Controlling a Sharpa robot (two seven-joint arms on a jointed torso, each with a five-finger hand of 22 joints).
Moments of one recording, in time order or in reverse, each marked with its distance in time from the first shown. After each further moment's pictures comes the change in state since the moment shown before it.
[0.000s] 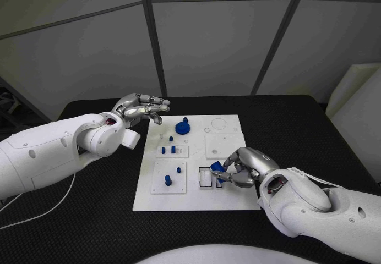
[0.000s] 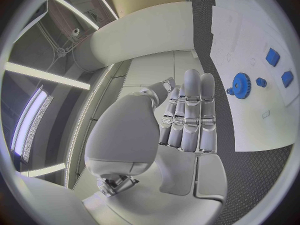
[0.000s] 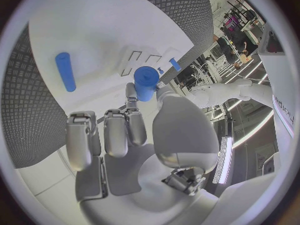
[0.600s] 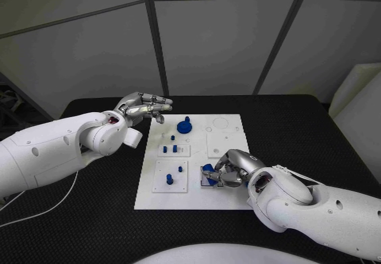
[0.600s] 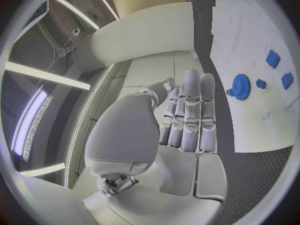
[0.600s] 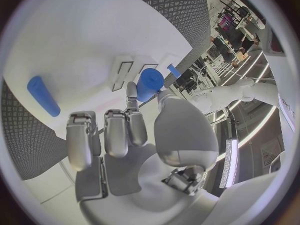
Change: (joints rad) left arm 0.000 0.000 0.000 0.005 0.000 0.001 -0.002; left_hand 0.000 0.000 0.000 0.000 0.000 0.000 0.000 0.000 0.000 0.000 0.000 0.000 0.000 0.000 0.000 0.000 0.000 0.000 0.000 0.000 0.000 0.000; right arm 0.000 0.106 0.001 -0.081 0.061 0.062 -0.004; right_hand -0.062 0.028 0.000 0.000 -0.007 0.025 0.000 -0.001 0.070 0.000 -0.007 -0.006 0.000 0.000 -0.007 0.000 0.000 0.000 0.000 -0.007 0.000 0.000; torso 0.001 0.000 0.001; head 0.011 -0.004
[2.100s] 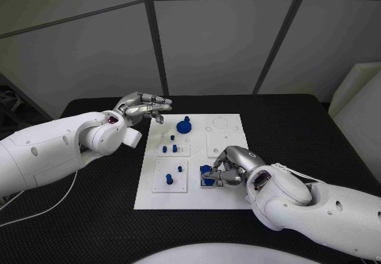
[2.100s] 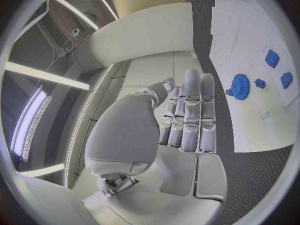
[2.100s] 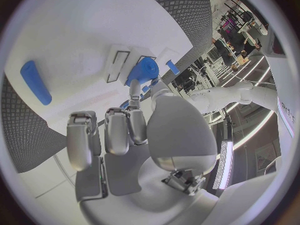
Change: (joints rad) left arm 0.000 -0.003 0.000 -0.002 0.000 0.003 -0.005; left_hand 0.000 0.000 -0.002 0.002 0.000 0.000 0.000 0.000 0.000 0.000 0.000 0.000 0.000 0.000 0.000 0.000 -0.001 0.000 0.000 0.000 -0.008 -0.001; right arm 0.005 0.004 0.006 0.013 -0.069 -0.011 -0.011; right_hand 0.209 -0.079 -0.084 -0.104 -0.114 0.047 -0.038 -0.035 0.077 -0.002 -0.002 -0.069 0.000 -0.002 -0.002 -0.037 -0.019 0.000 -0.001 -0.006 0.000 0.000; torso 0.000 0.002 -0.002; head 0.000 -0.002
